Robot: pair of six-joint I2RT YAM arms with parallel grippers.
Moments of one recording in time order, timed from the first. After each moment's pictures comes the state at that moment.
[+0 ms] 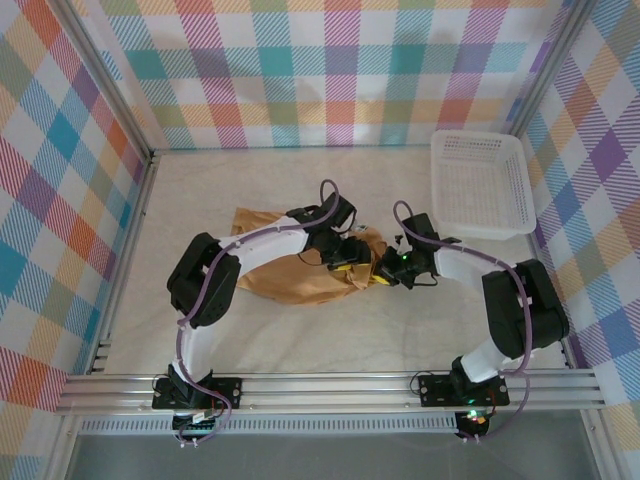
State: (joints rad) left arm -0.76 1.99 1.50 -0.58 0.38 -0.76; right arm 0.34 1.56 0.78 -0.36 -0.52 0.82
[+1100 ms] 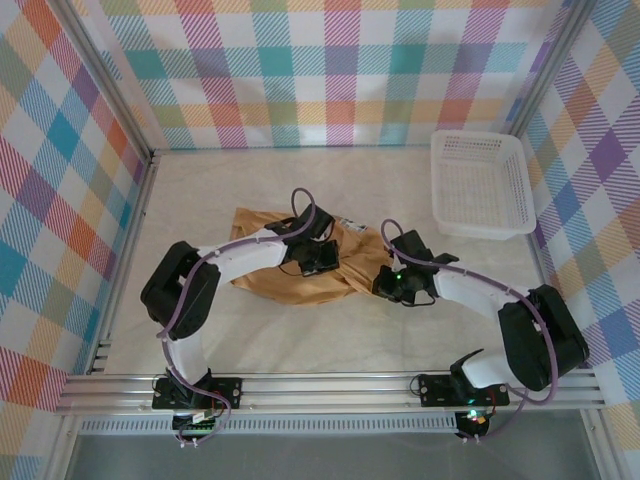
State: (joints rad) left arm -0.72 1.83 1.23 -0.45 0.23 -0.87; right arm 0.50 1.38 0.70 -0.45 -0.31 0.75
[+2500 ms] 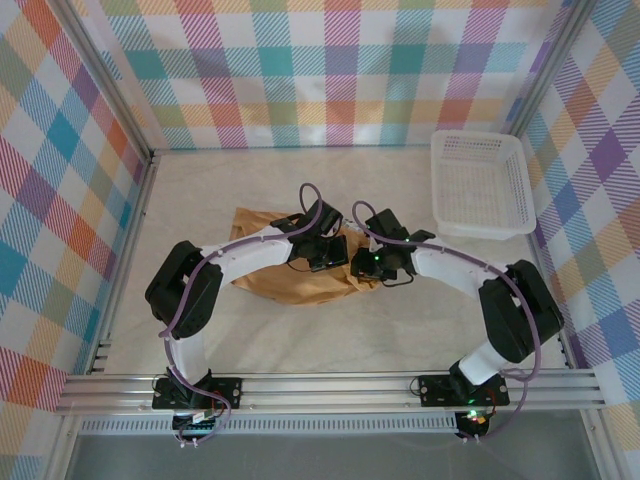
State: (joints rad) left arm -0.75 1.84 1.29 -0.45 0.24 -0.87; right arm 0.59 1.57 0.95 -0.48 -0.23 0.62
